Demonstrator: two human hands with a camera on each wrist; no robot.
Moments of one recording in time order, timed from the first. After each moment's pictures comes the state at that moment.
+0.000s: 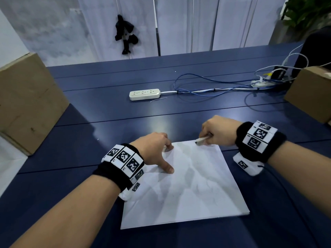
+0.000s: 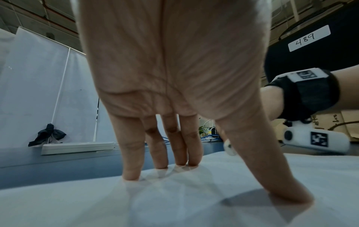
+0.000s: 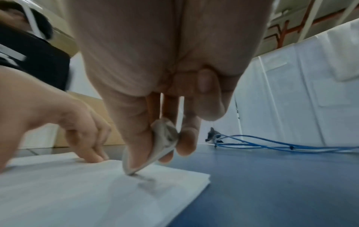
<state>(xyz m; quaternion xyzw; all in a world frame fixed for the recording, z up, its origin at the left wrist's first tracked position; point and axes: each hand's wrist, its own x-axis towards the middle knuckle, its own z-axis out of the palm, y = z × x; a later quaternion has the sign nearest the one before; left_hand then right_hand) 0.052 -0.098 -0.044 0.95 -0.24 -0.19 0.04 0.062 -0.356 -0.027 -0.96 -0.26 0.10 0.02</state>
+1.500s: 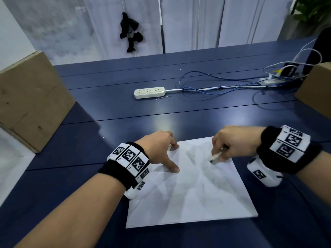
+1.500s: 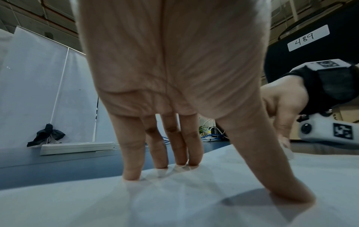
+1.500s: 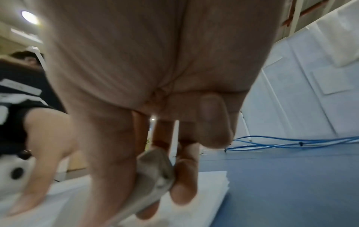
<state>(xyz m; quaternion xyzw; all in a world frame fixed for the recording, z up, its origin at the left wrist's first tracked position) 0.055 -0.096 -0.048 0.95 -0.24 -0.19 0.05 0.040 -0.363 -0.025 -0.92 -0.32 0.22 0.04</state>
